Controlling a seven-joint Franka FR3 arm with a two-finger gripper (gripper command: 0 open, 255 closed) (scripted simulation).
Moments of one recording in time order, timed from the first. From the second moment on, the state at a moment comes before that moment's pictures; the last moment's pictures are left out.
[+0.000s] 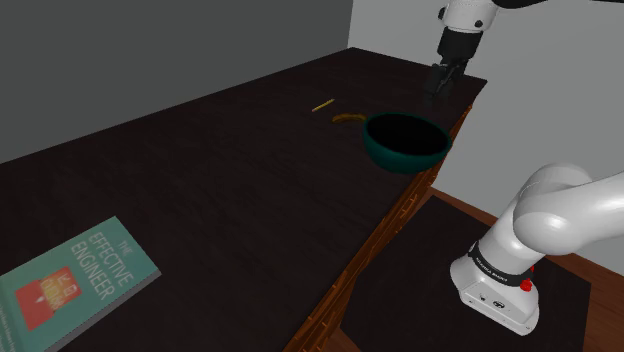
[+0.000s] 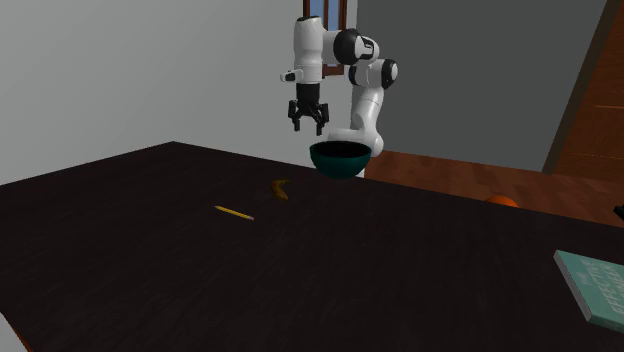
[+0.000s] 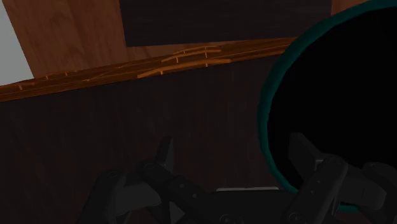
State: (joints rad) arm 0.01 -0.77 -0.07 -2.34 -0.07 1.56 -0.01
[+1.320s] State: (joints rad) arm 0.04 -0.25 -0.08 -2.19 0.00 1.98 0.02
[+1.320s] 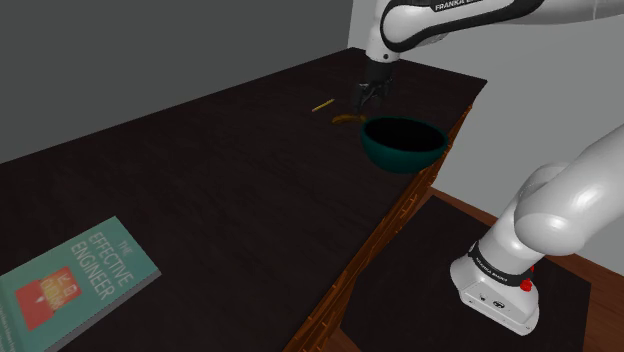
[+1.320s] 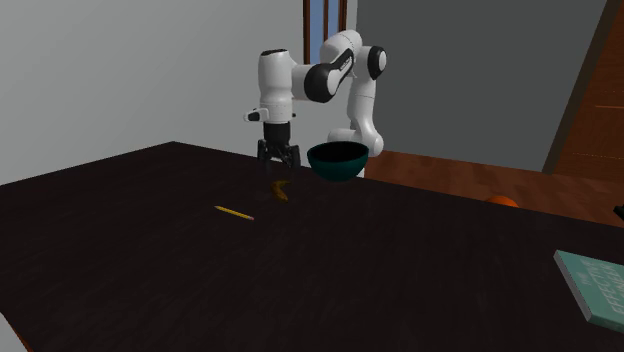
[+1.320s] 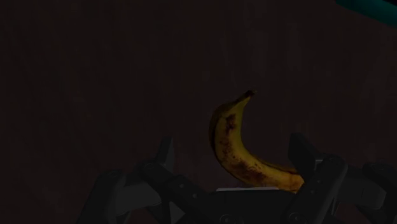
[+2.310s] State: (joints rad) arm 0.04 -0.23 -0.08 -2.24 0.00 2.05 0.02
